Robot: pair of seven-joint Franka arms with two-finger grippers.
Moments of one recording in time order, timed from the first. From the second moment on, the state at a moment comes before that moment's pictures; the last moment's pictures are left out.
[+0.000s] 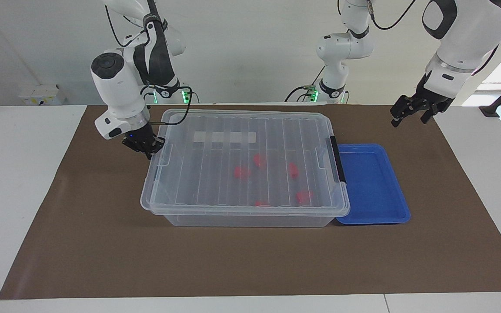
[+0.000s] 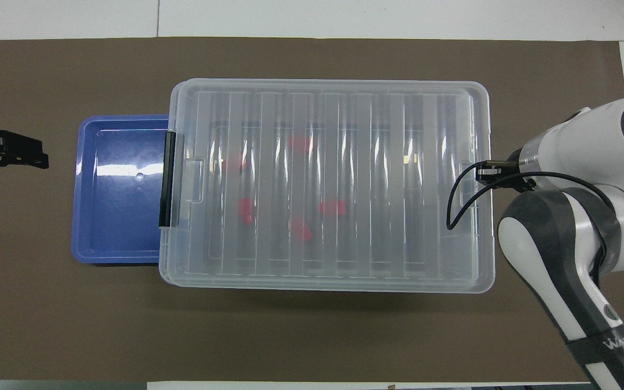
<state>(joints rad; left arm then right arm) 0.00 -0.03 -0.05 -1.64 -0.01 1.62 -0.12 0.19 -0.01 -0.07 -2.01 -0.02 2.00 0.26</state>
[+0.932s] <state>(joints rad) 0.00 -0.03 -0.05 -1.64 -0.01 1.62 -0.12 0.08 -0.03 -0.09 -1.68 -0.02 1.57 0.16</state>
